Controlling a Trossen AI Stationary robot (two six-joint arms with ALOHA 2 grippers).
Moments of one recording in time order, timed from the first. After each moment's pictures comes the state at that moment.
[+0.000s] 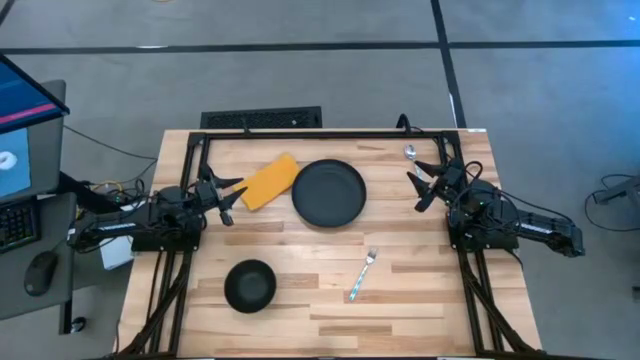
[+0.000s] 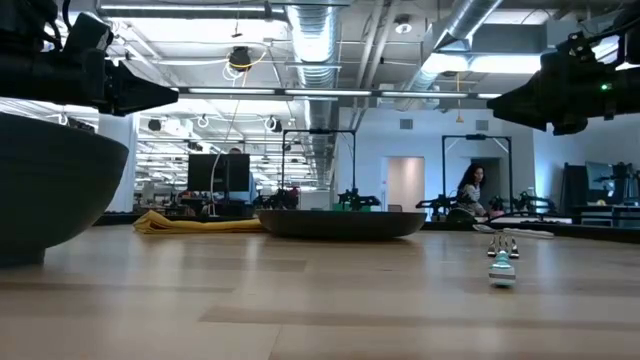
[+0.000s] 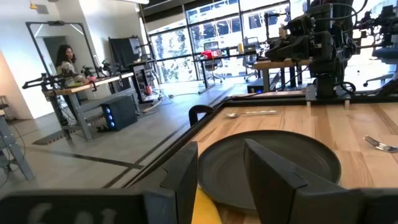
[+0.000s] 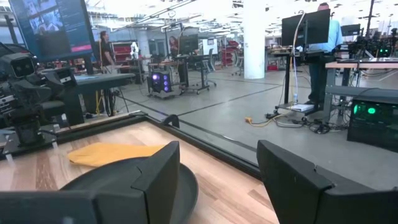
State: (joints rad) left arm 0.16 0.02 0.01 0.06 -0.29 0.17; right arm -0.27 0.00 0.01 0.05 0.36 0.00
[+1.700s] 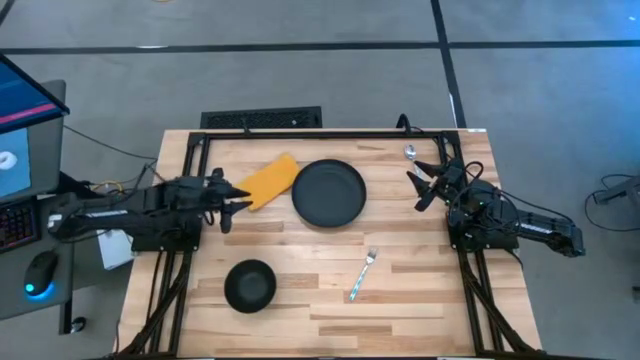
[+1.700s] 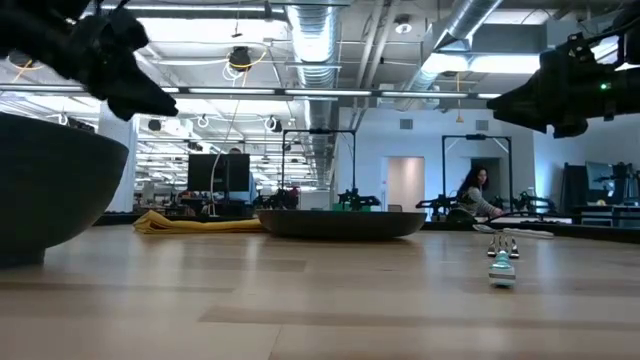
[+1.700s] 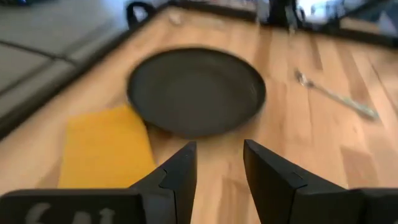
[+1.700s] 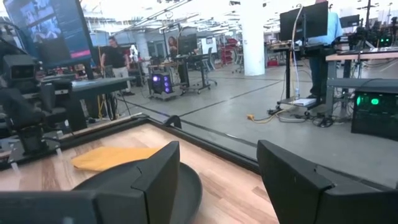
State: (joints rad) left arm 0.16 0.46 0.38 -0.35 -0.08 -0.14; right arm -0.27 0.01 0.01 0.05 0.37 0.05
